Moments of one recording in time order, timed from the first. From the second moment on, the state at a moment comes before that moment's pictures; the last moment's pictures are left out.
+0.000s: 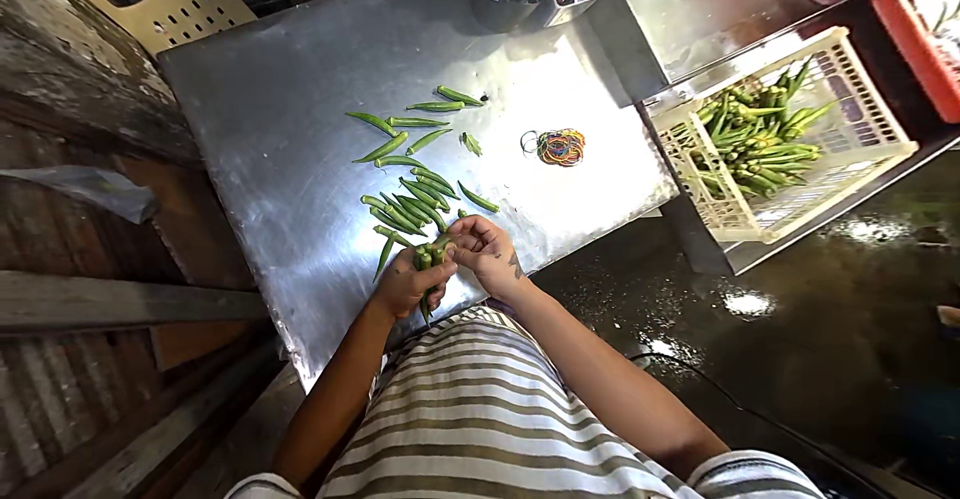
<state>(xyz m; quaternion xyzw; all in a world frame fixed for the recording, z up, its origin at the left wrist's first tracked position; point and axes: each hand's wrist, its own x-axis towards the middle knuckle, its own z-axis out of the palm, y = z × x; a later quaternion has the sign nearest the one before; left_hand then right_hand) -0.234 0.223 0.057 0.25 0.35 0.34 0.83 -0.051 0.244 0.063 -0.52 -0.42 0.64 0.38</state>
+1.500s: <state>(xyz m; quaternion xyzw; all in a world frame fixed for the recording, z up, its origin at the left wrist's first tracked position) -0.245 0.234 0.065 0.49 0.43 0.25 0.72 -0.011 0.249 0.114 -0.34 -0.73 0.52 0.30</state>
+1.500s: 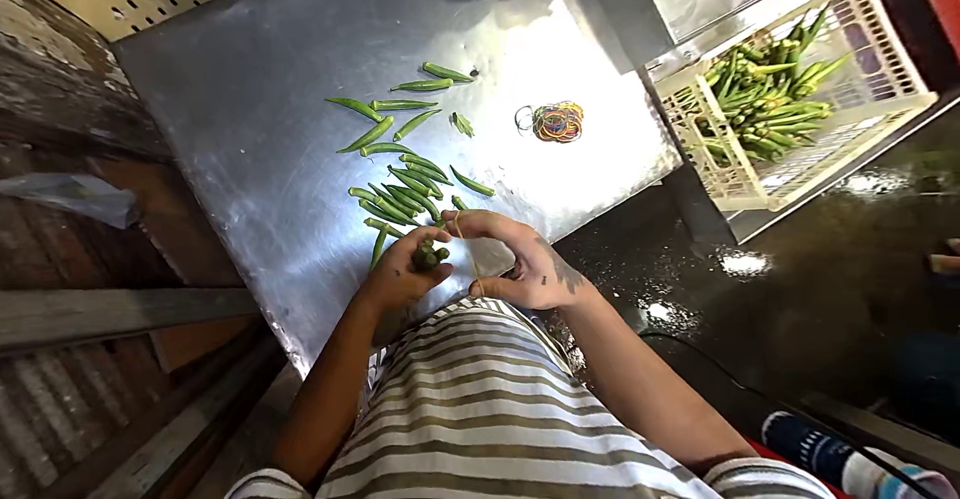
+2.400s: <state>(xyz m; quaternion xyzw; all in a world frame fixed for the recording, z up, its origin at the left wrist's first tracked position) -0.203 0.217 0.123 0.65 0.56 0.27 0.44 -0.031 0.214 0.122 -0.30 -0.49 0.67 0.47</state>
